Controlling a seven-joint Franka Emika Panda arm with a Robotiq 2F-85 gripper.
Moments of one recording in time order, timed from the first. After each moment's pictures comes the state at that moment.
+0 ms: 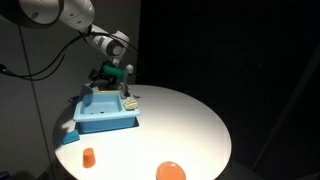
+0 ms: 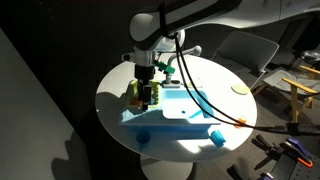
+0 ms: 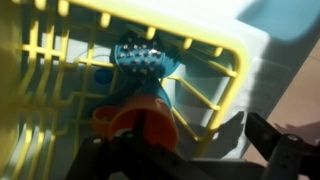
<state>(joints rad) 0.12 0.87 0.26 -1.23 0.17 1.90 -0.96</state>
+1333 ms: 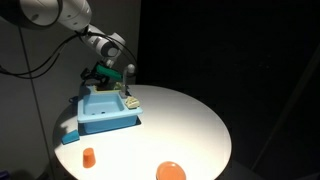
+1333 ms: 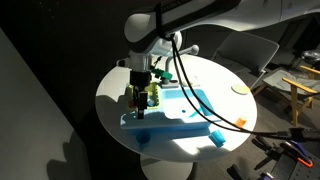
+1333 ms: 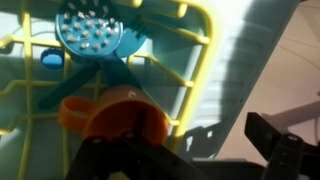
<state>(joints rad) 0.13 0.87 0.31 -1.25 0.23 1.87 -0.96</state>
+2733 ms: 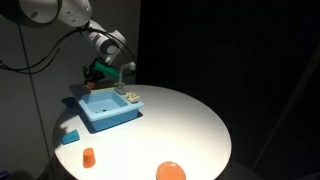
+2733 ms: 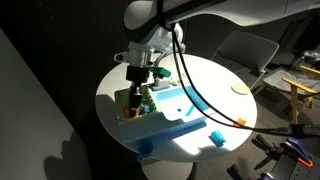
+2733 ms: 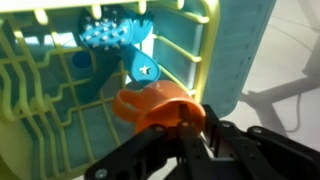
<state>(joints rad) 0.11 0.85 0.34 -1.25 0.31 1.86 -0.97</state>
